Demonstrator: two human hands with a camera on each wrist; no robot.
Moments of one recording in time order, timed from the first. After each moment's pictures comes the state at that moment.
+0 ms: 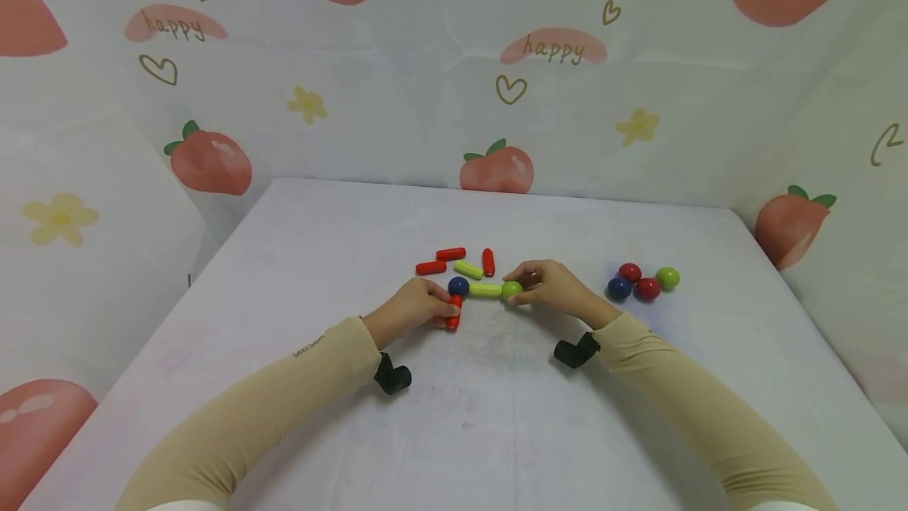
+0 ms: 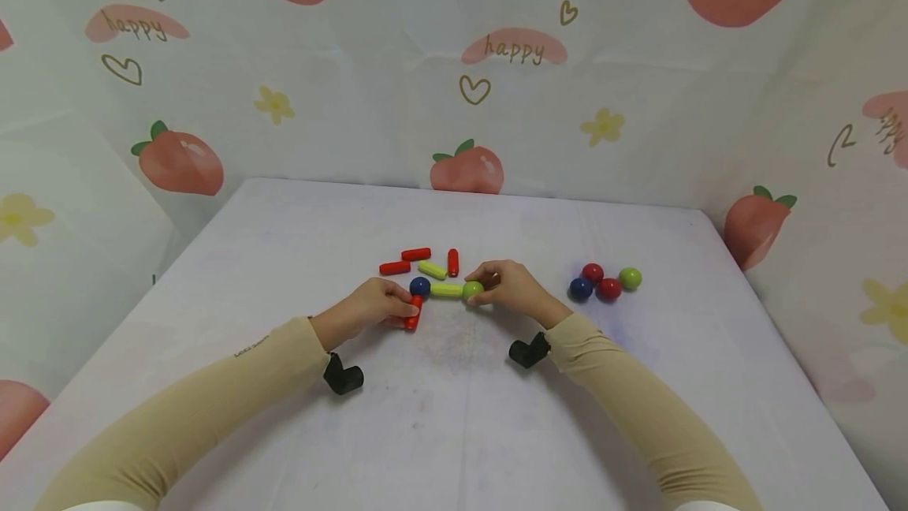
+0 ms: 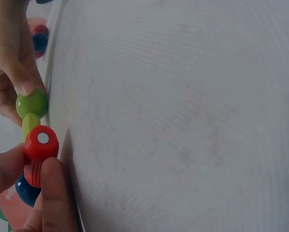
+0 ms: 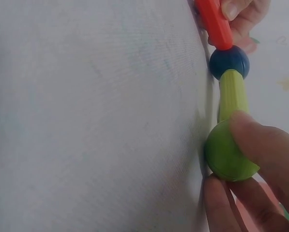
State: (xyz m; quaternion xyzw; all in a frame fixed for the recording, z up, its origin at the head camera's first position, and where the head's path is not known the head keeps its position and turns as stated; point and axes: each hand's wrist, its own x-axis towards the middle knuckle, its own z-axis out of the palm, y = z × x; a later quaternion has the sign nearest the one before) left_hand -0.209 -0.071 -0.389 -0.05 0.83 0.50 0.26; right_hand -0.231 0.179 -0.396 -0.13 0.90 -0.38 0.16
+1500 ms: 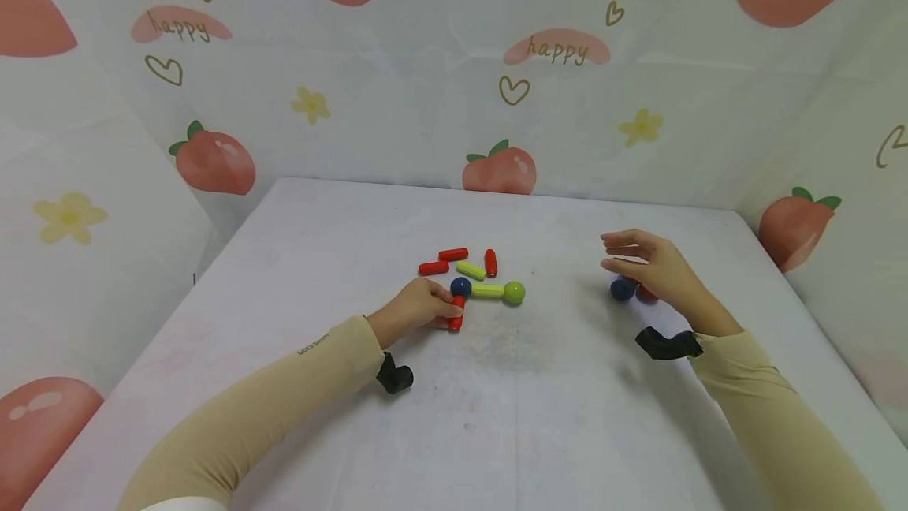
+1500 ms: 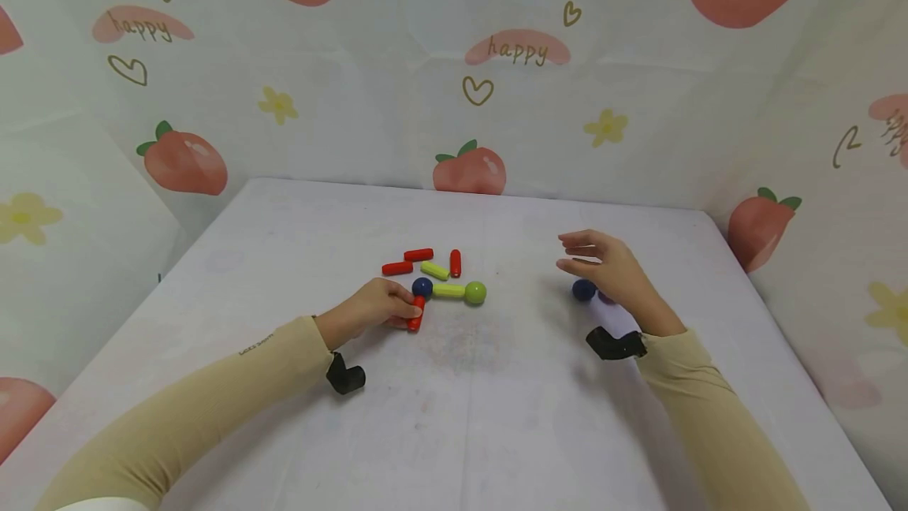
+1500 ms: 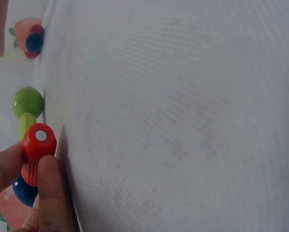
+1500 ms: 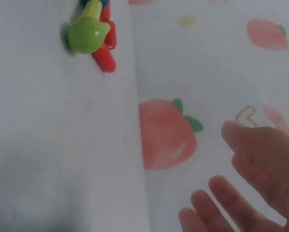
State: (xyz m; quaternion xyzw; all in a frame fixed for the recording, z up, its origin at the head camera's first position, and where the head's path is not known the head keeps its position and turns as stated) left_hand -0.210 -0.070 -0.391 -0.06 0.84 0.48 0.26; right_hand -0.199 0.286 -0.339 -0.08 0.91 -0.40 0.02
